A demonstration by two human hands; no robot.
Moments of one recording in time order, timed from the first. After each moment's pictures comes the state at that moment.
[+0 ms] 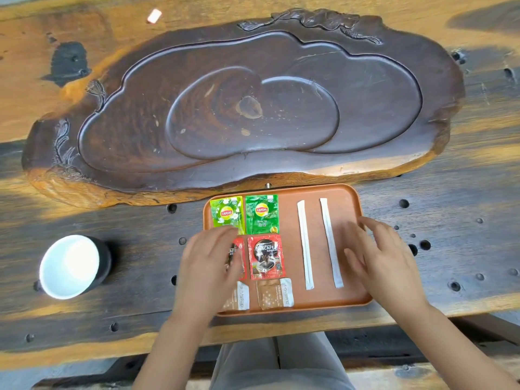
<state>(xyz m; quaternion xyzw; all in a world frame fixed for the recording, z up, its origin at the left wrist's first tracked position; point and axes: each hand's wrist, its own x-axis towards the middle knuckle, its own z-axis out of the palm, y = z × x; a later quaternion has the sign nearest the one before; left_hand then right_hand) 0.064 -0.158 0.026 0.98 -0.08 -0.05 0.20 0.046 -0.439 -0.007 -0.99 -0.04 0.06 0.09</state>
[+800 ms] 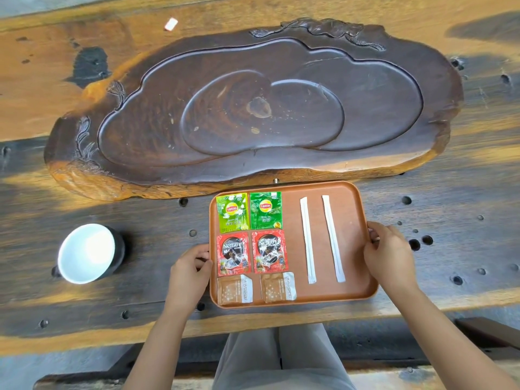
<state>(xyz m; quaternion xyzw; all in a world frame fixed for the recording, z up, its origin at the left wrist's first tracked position) 0.037 -0.113 -0.003 0.87 0.24 -0.20 0.39 0.050 -0.430 -0.016 -0.93 0.24 0.13 0.25</state>
